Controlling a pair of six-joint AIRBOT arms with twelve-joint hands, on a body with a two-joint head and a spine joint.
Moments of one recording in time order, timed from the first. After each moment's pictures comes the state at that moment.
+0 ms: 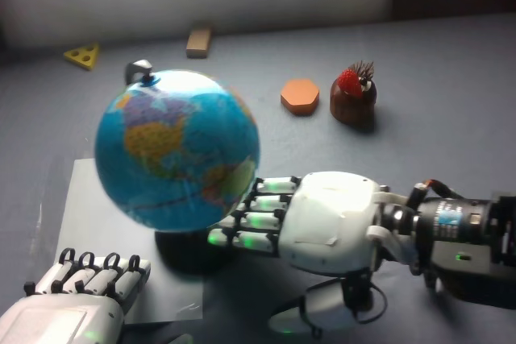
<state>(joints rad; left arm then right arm) 1.23 -1.08 0.53 -1.02 -1.35 1.70 -0.55 -1.34 1.11 -0.28 0.23 -1.16</state>
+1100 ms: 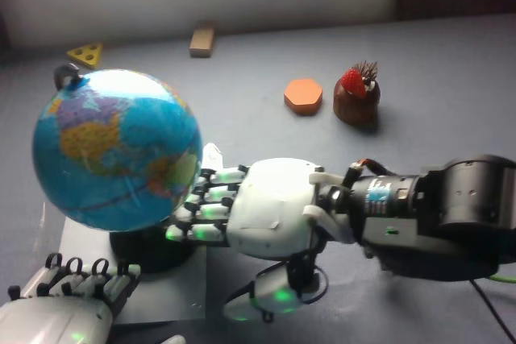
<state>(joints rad) 1.21 -1.02 0.45 -1.09 -1.33 1.70 -0.43 -1.44 1.17 -0.28 0.09 -1.13</state>
